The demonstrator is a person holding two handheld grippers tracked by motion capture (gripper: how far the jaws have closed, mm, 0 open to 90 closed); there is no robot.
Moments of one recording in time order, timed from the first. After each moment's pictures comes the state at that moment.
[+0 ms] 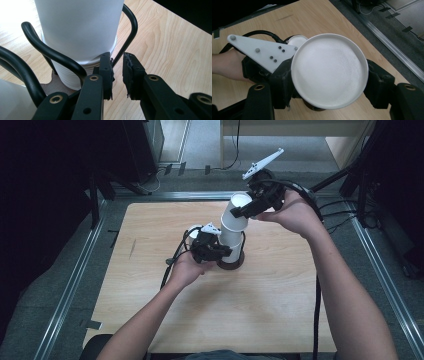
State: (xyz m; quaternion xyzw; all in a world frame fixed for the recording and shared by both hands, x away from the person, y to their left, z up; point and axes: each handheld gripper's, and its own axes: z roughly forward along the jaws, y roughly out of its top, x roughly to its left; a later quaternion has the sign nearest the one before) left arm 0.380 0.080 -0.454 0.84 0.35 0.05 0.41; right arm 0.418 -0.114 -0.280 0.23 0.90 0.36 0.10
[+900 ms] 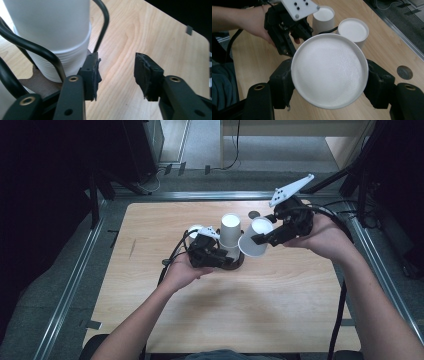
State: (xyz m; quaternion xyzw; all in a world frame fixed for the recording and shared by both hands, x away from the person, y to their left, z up) left arm 0.363 0.088 -0.445 0.86 0.30 0.01 0.42; right arm 0.361 -0.167 -0.301 0.19 0.91 0.36 0.06
